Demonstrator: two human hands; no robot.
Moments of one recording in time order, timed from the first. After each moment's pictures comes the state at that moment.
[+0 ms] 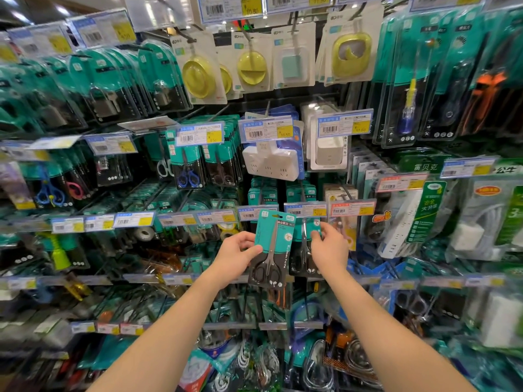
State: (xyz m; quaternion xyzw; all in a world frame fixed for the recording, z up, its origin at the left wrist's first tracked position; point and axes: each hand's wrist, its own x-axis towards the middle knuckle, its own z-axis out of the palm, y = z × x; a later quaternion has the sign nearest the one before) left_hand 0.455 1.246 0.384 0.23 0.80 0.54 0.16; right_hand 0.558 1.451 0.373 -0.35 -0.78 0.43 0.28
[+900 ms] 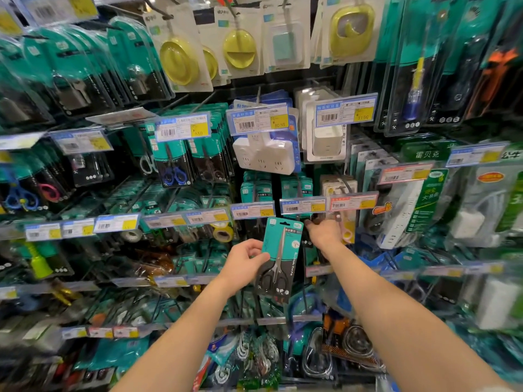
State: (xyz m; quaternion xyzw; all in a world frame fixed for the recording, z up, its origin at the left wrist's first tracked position) left_hand 0.451 1.270 0.350 0.25 0.80 0.51 0.19; right_hand 0.505 1.496 0.360 -0.41 -0.76 0.48 0.15
